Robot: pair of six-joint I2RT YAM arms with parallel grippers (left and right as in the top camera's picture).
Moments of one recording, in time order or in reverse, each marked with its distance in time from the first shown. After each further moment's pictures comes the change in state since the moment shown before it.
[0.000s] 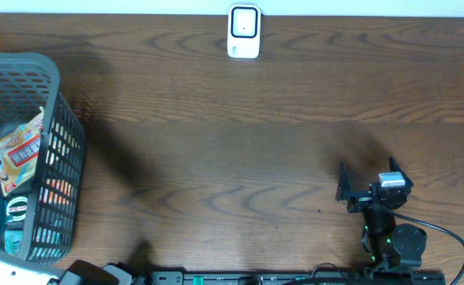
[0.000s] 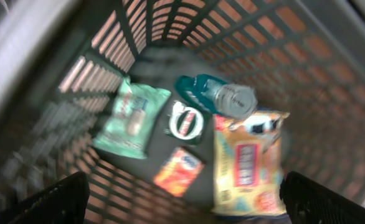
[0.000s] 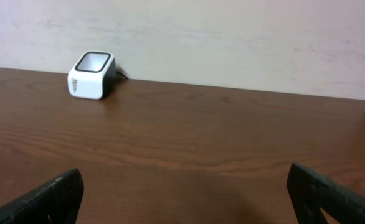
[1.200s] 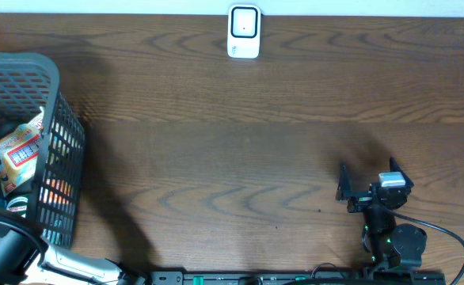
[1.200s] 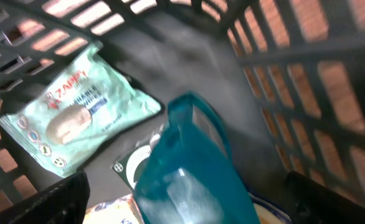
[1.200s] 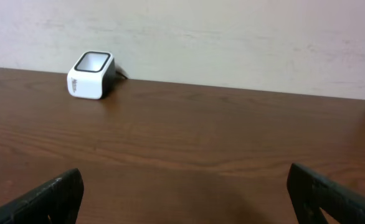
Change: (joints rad) left arm -0.058 0.532 -0.002 0.114 -0.064 -0.517; right arm 0.000 0.000 0.000 0.000 0.002 0.000
